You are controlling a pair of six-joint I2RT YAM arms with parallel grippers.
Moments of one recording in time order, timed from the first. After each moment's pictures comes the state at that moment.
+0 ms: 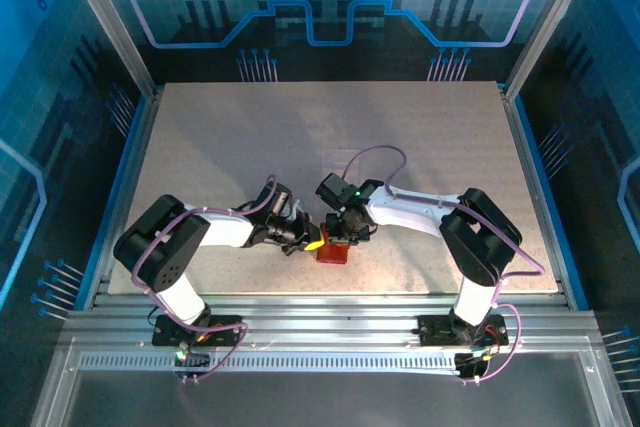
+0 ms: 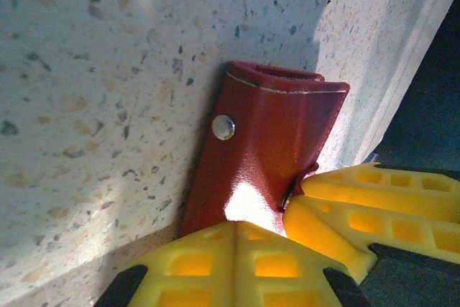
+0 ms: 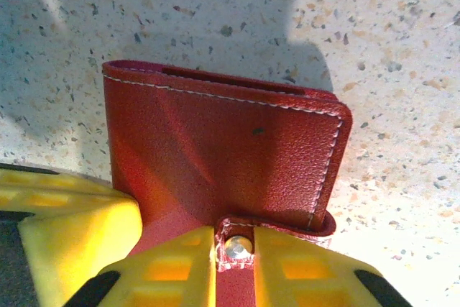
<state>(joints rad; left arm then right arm) -0.54 1.67 0.60 0.17 0.68 -1.09 0.84 1.78 1.13 -0.71 -0.08 0.86</state>
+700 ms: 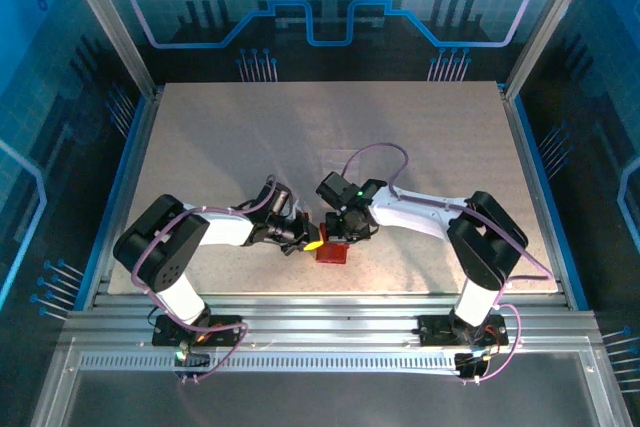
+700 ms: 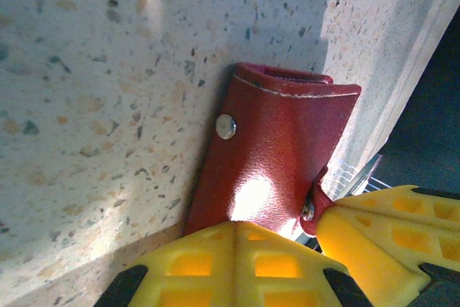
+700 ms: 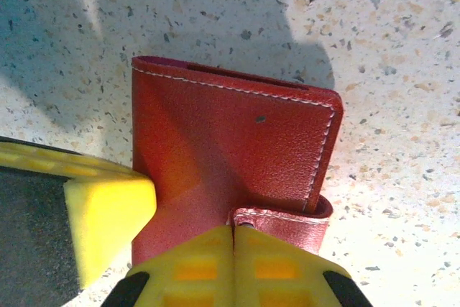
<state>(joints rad) -0.53 1.67 0.61 0.13 0.68 -1.07 0.85 1.73 1.12 -0.72 -0.06 0.84</state>
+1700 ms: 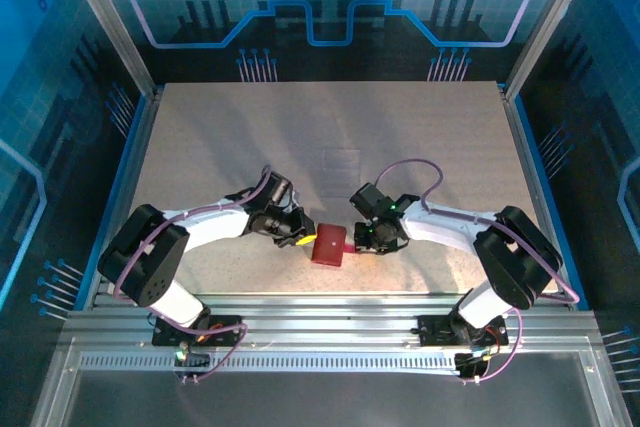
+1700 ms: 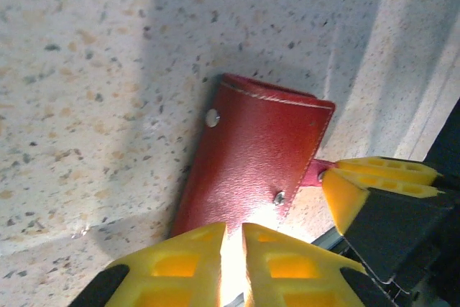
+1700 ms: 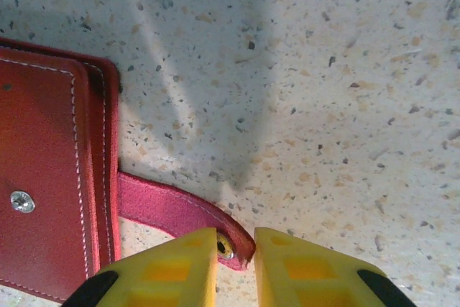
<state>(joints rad) -0.53 1.56 0.74 -0.22 0.56 -0.97 0.73 1.55 0.82 -0.58 -0.11 0.80</state>
